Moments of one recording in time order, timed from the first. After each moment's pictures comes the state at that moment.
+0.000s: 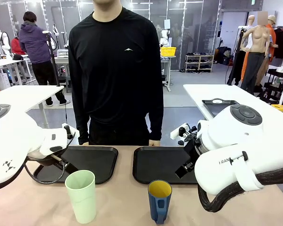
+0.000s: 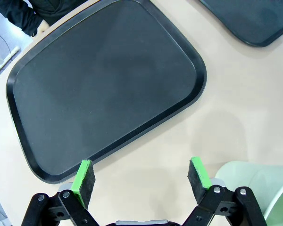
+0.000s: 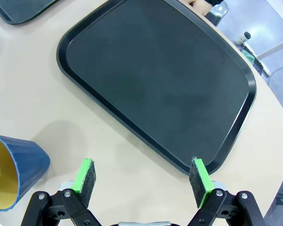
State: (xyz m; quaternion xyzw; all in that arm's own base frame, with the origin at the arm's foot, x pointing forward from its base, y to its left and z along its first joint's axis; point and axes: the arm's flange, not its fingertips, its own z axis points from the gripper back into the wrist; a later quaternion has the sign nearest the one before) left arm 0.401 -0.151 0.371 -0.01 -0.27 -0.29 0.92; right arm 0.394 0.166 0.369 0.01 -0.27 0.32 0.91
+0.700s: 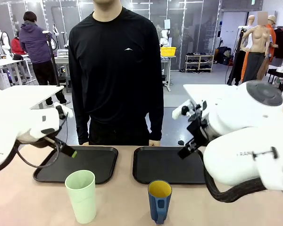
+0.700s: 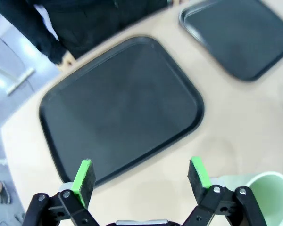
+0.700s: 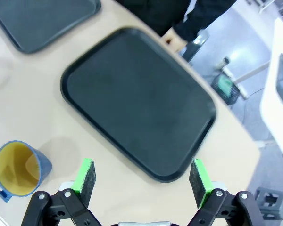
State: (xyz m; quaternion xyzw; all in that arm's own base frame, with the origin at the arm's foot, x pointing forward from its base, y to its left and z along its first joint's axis) left arm 0.391 -0.146 0.446 -0.01 -0.35 -0.29 0.89; right arm 0.372 0.167 0.459 -0.02 -0.35 0.34 0.87
